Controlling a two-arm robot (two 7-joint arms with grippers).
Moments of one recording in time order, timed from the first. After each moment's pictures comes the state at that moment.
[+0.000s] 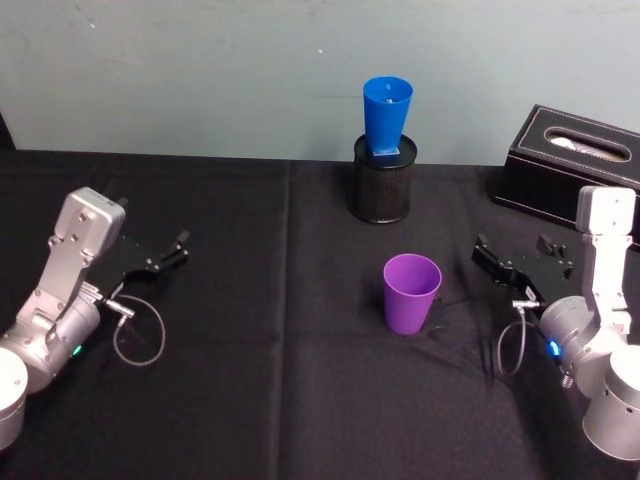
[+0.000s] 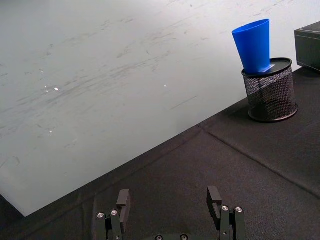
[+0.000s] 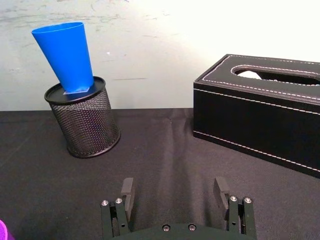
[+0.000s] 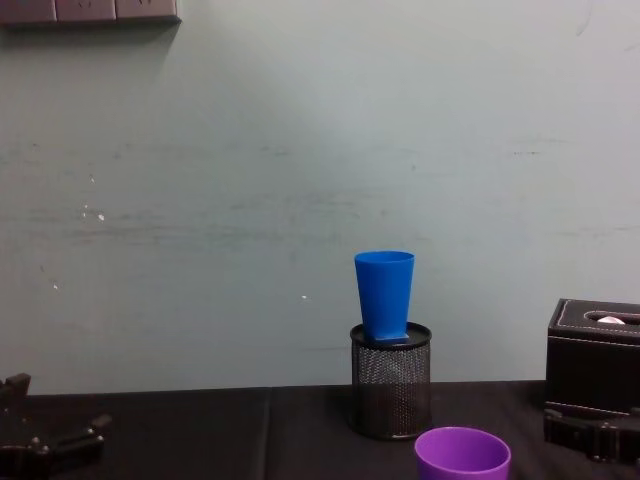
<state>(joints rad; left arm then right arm) -0.20 0.60 0.45 -1.41 -0.25 -0.12 0.03 0.22 0.21 -0.21 -1.33 0.28 0.12 -0.02</state>
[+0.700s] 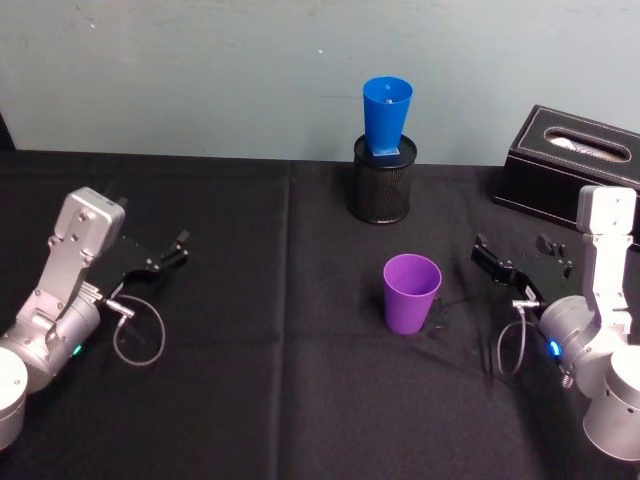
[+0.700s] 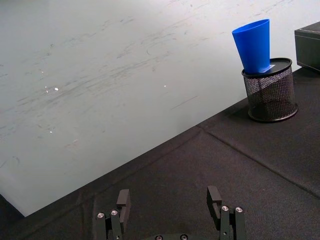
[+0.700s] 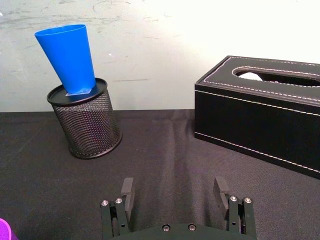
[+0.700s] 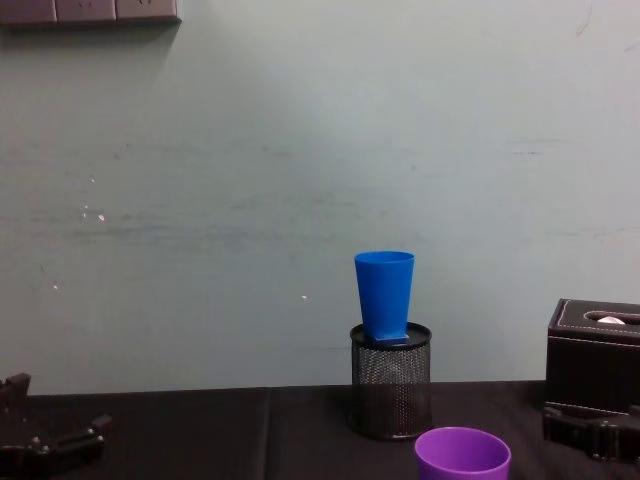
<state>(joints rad) -0.20 0.60 0.45 -1.41 -0.25 -0.12 0.03 0.22 0.21 -0.21 -1.33 0.29 0.12 -0.02</state>
